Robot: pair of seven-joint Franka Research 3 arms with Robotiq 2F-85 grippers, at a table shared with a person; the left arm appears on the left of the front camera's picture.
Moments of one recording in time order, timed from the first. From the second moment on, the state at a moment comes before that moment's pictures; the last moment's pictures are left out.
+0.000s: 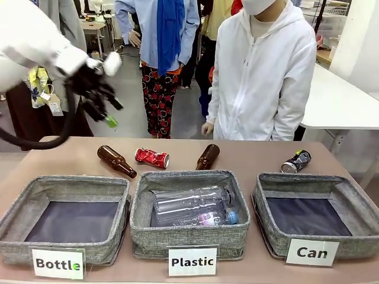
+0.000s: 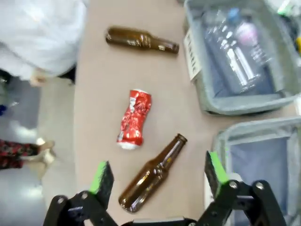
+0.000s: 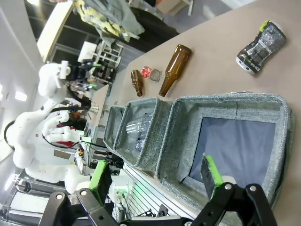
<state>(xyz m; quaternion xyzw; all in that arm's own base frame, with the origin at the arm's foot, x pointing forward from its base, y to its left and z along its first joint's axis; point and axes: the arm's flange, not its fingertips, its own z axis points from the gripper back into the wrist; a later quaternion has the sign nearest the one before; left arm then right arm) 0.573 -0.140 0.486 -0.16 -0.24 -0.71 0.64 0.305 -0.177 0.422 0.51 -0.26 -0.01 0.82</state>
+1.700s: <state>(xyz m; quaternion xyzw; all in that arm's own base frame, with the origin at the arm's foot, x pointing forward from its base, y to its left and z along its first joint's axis) 0.657 -0.307 0.288 0.01 -0.02 -0.76 0.64 0.305 -0.177 0.422 0.51 -0.26 -0.01 0.82</state>
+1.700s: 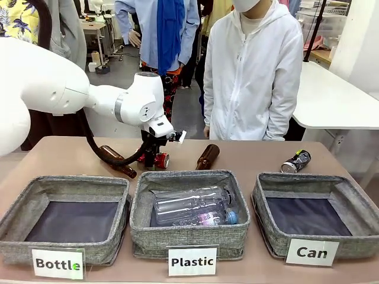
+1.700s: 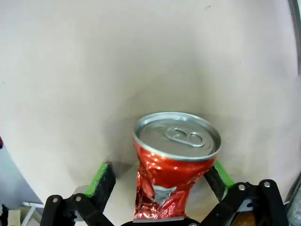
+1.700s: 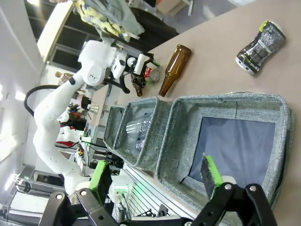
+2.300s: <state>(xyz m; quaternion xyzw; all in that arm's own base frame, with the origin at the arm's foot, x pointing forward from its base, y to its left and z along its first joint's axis) 0.668 -0.300 0.301 0.01 -0.03 -0.76 0.65 0.305 -0.177 0.422 0.51 -0.26 -0.01 0.82</state>
